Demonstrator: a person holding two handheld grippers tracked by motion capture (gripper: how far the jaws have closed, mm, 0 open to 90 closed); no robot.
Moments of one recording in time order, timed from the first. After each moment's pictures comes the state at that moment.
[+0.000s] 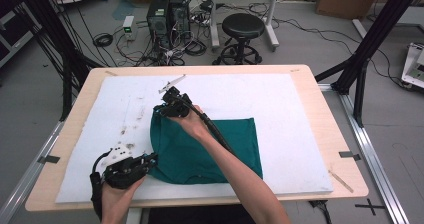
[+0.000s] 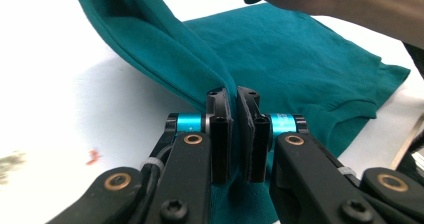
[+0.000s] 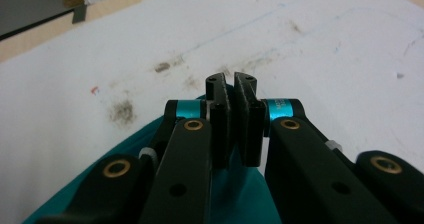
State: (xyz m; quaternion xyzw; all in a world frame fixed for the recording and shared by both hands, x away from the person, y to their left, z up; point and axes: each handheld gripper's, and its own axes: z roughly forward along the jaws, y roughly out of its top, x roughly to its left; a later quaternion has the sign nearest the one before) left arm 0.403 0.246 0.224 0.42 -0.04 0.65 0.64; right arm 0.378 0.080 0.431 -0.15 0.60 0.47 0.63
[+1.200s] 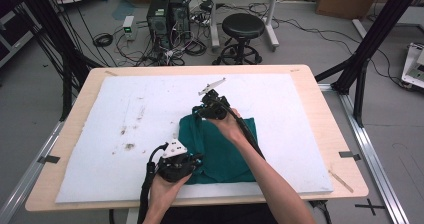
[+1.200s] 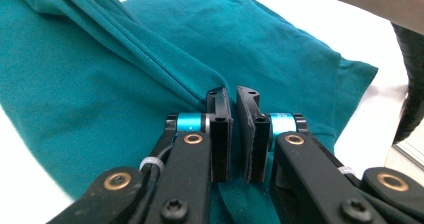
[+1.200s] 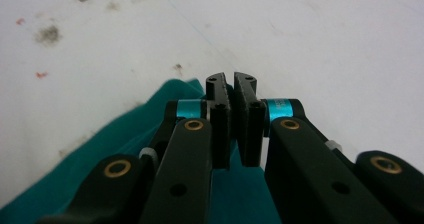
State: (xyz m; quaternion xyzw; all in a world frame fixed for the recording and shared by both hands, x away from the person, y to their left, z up) left arm 0.421 0.134 0.254 0.48 -0.06 0.64 0.59; right arm 0.393 -0.028 0.432 -0.08 0.57 0.48 0.66
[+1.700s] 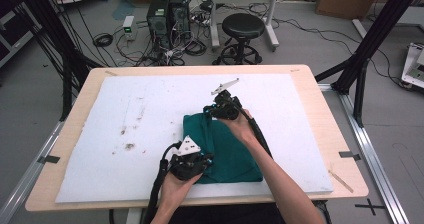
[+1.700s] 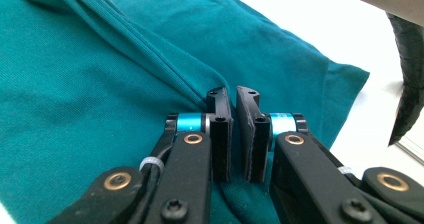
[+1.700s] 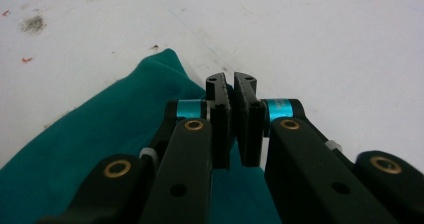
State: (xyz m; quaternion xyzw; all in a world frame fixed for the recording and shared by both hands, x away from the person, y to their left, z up) left arm 0.421 0.103 0.261 0.50 -0.07 0.65 0.57; right arm 0.392 -0.062 0.431 -0.07 0.56 0.50 0.66
